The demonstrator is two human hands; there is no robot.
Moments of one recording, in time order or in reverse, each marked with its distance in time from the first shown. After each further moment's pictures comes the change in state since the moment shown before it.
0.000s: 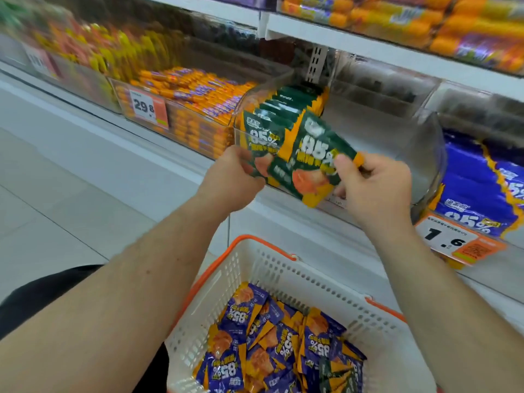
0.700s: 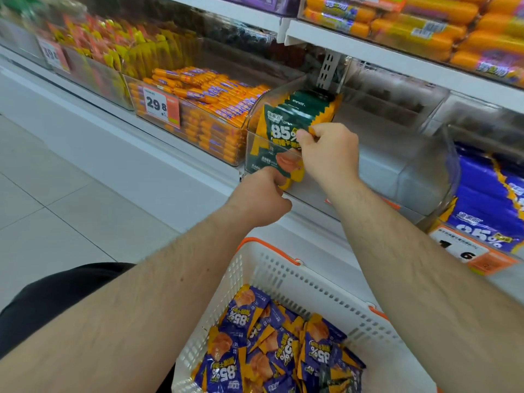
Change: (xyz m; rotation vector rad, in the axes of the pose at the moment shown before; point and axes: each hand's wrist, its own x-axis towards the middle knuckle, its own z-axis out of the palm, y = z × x) left_hand -0.002 -0.001 0.020 0.219 -0.157 0.021; right_hand 0.057 -0.031 0.074 -0.356 -0.118 -0.009
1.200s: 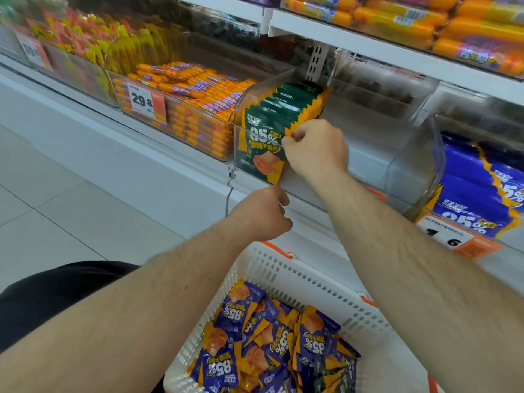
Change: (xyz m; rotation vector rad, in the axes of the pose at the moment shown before) left_hand -0.008 -0.003 0.030 0.087 -0.200 0.026; right_hand -0.001 0.008 0.004 -0.118 -0.038 0.044
